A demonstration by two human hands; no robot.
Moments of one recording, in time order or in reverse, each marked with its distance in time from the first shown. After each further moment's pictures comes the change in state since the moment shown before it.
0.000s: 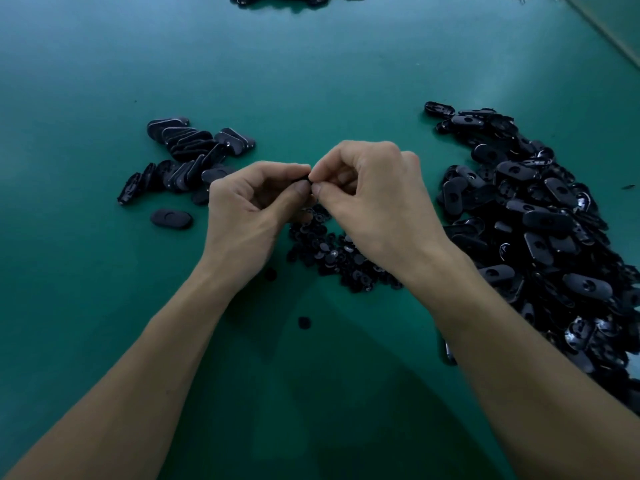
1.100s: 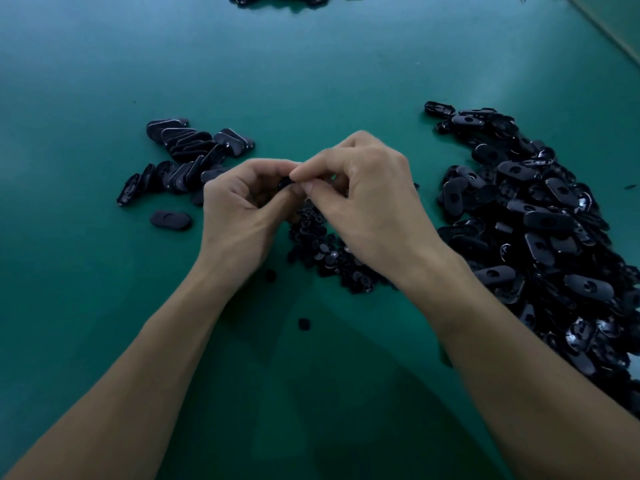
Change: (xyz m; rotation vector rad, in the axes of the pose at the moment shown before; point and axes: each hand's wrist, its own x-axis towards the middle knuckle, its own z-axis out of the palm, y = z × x) left_hand 0.003 -0.005 -0.003 0.014 -0.018 0.077; right_hand -0.001 0.000 0.005 -0.036 -0.015 -0.042
